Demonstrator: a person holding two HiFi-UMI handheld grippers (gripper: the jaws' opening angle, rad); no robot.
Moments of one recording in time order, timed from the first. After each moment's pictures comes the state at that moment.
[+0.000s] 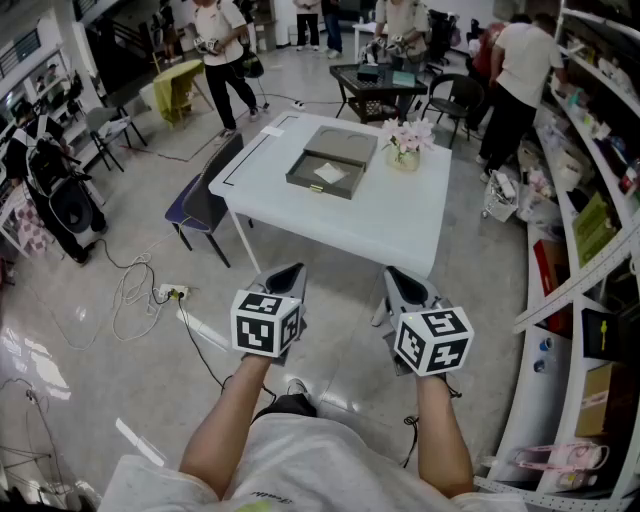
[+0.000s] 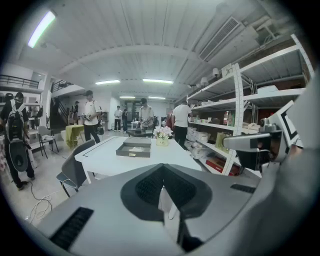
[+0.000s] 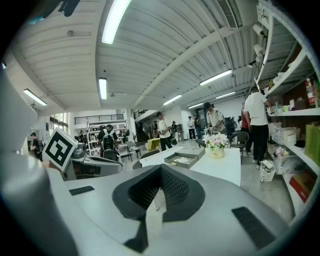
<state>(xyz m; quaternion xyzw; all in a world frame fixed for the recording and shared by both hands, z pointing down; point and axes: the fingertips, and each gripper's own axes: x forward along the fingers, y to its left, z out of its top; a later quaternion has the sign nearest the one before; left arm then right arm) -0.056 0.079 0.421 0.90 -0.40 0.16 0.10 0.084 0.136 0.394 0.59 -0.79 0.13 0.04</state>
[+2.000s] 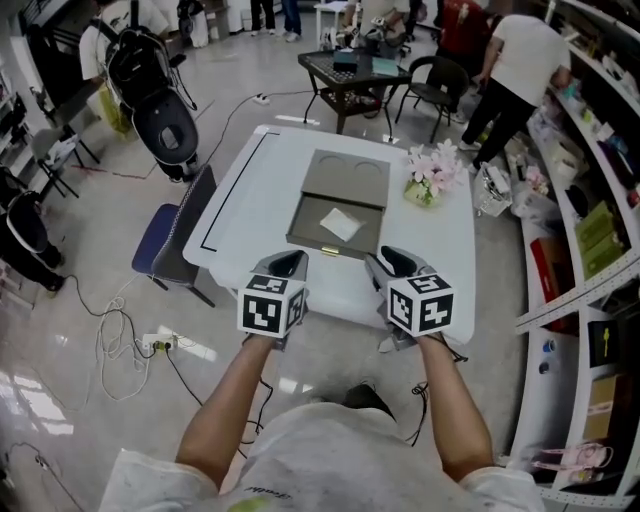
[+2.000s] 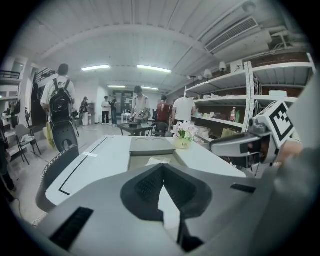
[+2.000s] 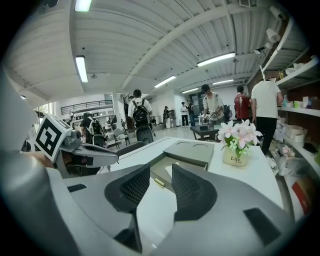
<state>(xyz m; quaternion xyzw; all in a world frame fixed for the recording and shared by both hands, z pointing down) -0.049 -0.244 0.456 0.91 -0.33 0.21 0.12 0.075 -0.196 0.449 0.62 -0.75 0.19 0.11</state>
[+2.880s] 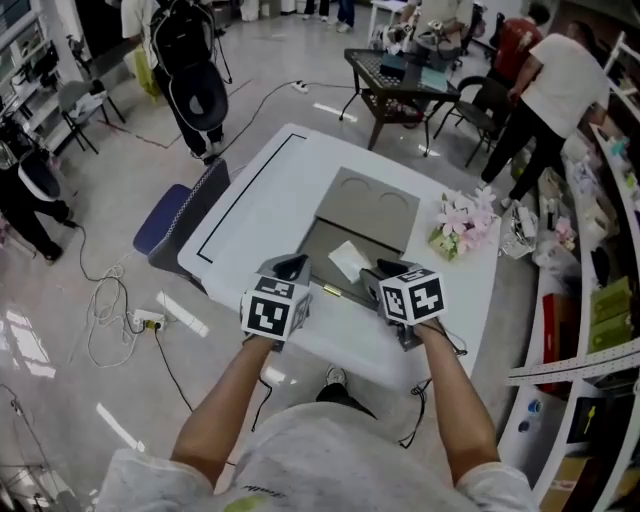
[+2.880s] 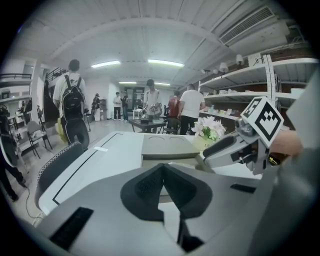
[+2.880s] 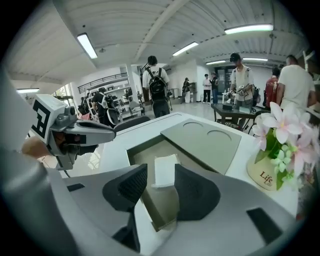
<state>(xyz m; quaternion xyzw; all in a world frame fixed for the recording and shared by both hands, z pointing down) -0.018 -0.343 0.485 0.88 -0.39 0.23 0.14 0.104 -0.319 0.521 0.49 -0.79 0.25 0.26</state>
